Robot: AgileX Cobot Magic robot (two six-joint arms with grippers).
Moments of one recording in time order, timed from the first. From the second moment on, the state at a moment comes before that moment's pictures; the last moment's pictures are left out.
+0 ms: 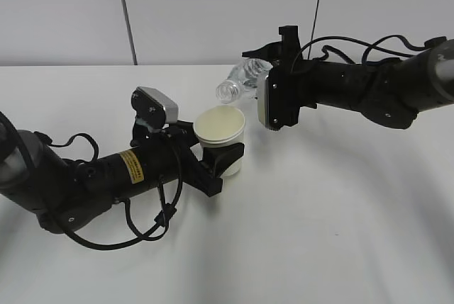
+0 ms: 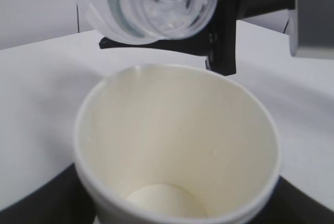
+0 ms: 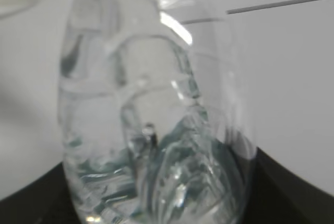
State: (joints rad) left arm -0.47 2.18 -0.85 0.55 -1.14 -0.27; right arm 0.20 2.11 -1.23 -0.76 -0.66 -0.90
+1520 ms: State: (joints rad) left arm -0.47 2.18 -0.85 0.55 -1.14 -0.27; right arm 0.20 2.11 -1.23 -0.72 -0.65 -1.06
